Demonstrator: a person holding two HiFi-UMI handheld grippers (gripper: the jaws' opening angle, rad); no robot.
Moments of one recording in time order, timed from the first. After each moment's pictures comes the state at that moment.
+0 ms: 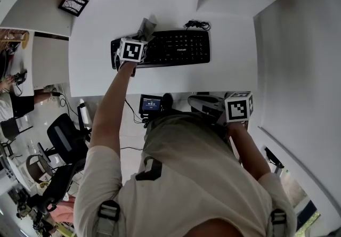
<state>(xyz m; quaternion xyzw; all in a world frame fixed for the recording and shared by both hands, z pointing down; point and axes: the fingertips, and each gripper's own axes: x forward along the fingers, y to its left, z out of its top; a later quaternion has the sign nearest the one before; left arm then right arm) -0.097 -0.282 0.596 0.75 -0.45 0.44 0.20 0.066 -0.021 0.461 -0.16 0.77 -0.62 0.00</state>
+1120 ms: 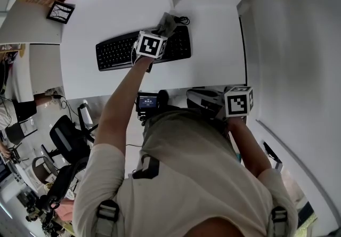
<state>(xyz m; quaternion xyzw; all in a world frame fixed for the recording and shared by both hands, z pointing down) 0.085 -0.259 0.598 0.80 -0.37 0.43 0.21 0.145 -0.022 0.462 -0.18 0.76 -0.62 0.04</state>
